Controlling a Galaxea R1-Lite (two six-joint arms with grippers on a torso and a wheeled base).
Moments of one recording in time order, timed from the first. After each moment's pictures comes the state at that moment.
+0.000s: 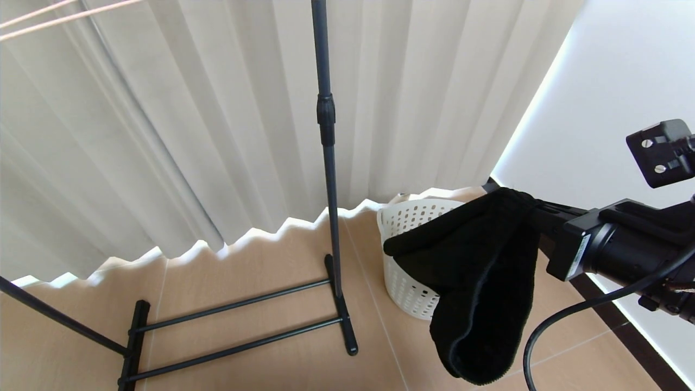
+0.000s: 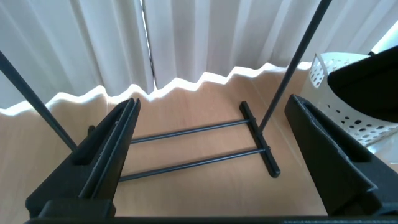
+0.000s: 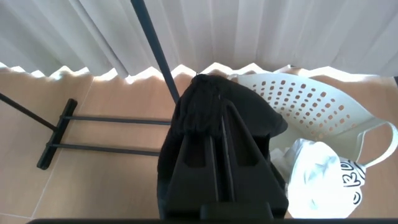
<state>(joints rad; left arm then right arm) 0.00 0.00 0.00 -0.05 0.04 -0.03 0.63 1.30 -0.63 -0.55 -0.22 0.10</state>
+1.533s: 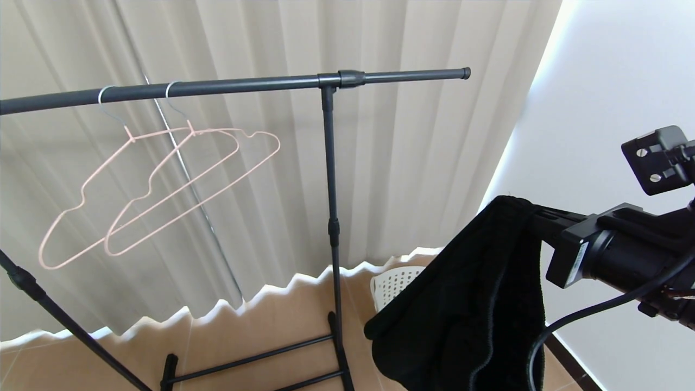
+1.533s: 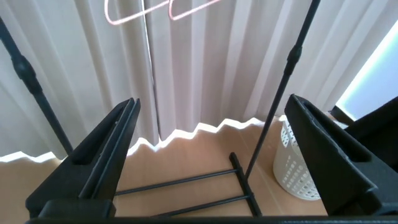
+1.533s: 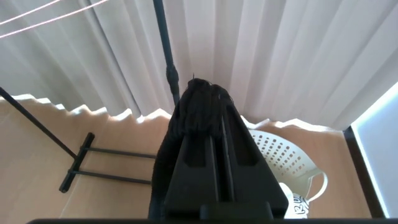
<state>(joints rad) 0.00 0.00 0.00 -0.05 0.04 -0.03 0.63 1.30 -0.62 -0.55 -0.22 0.07</state>
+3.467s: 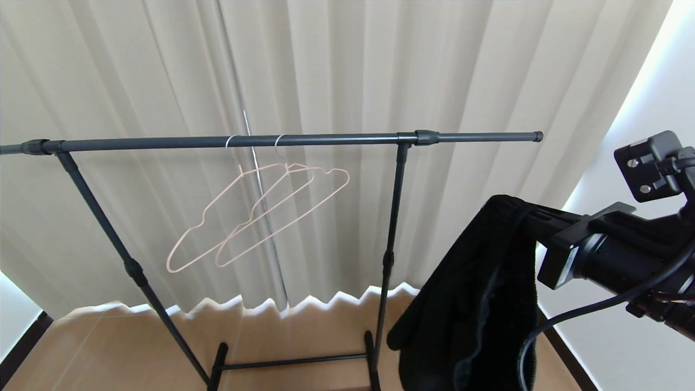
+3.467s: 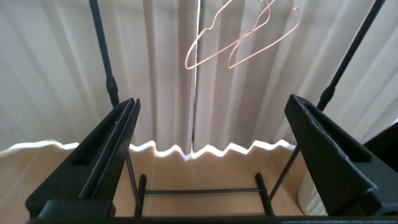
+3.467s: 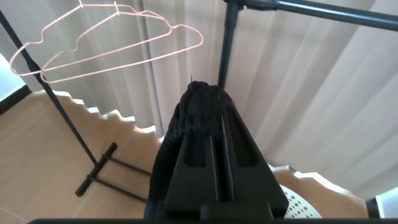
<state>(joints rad) 0.00 0.00 0.00 -0.05 0.04 -0.03 0.63 1.33 -0.57 -0.67 -0.22 0.01</state>
